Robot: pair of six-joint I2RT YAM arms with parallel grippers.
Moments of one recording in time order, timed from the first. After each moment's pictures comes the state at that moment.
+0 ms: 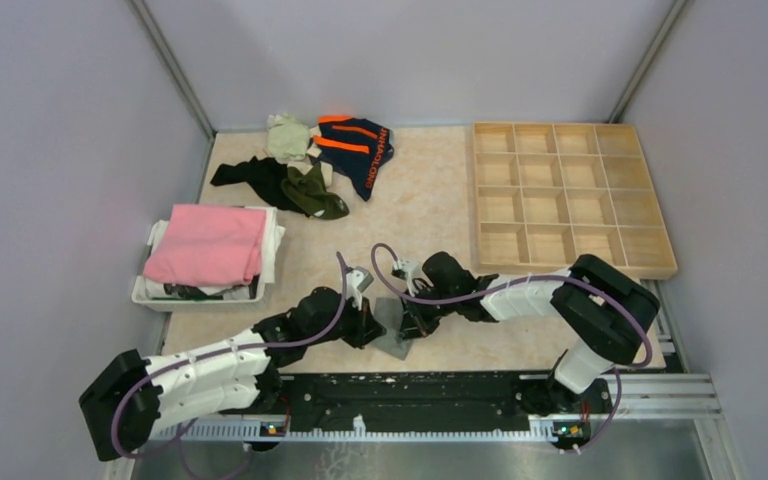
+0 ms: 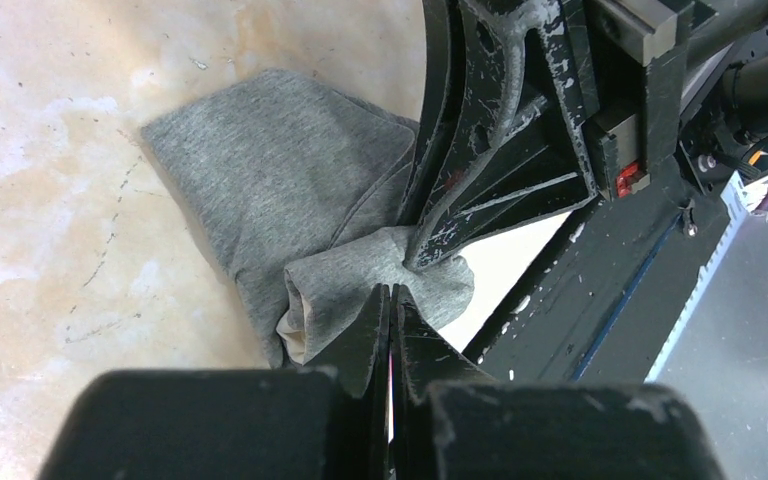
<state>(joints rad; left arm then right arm) -0.93 0.88 0.25 0.10 0.13 -0.55 0.90 1.61 0.63 0.18 -0.54 0.35</state>
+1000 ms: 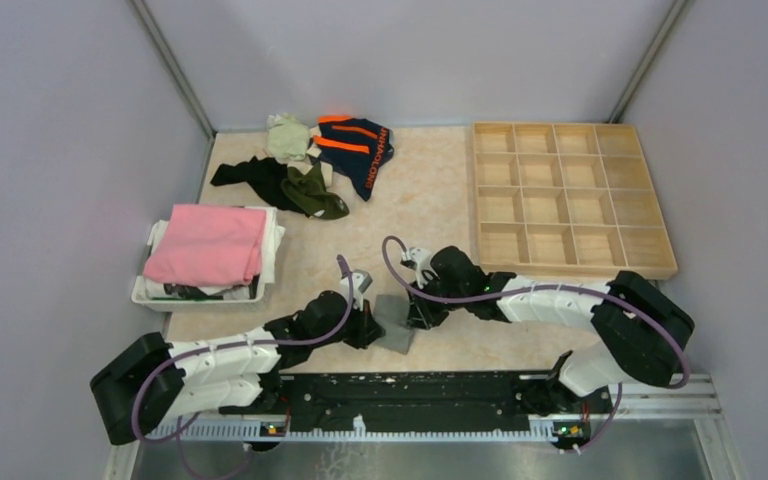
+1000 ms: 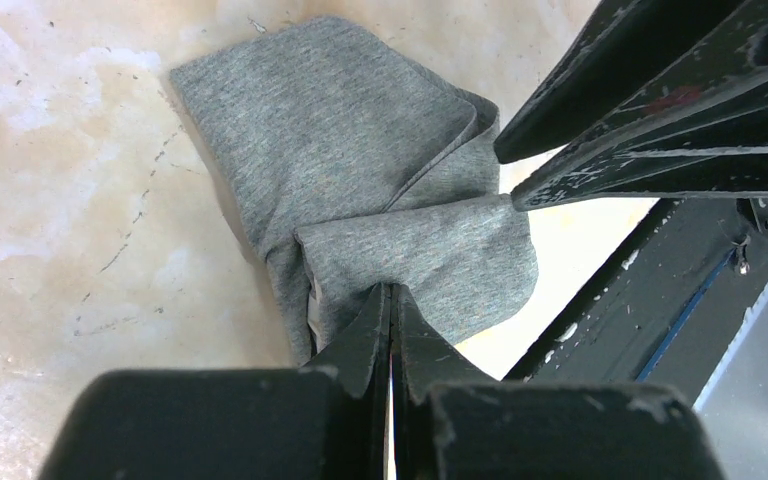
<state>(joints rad) -0.93 1.02 0.20 0.23 0.06 -0.62 0.90 1.45 0.65 0.02 -0.36 0.31</state>
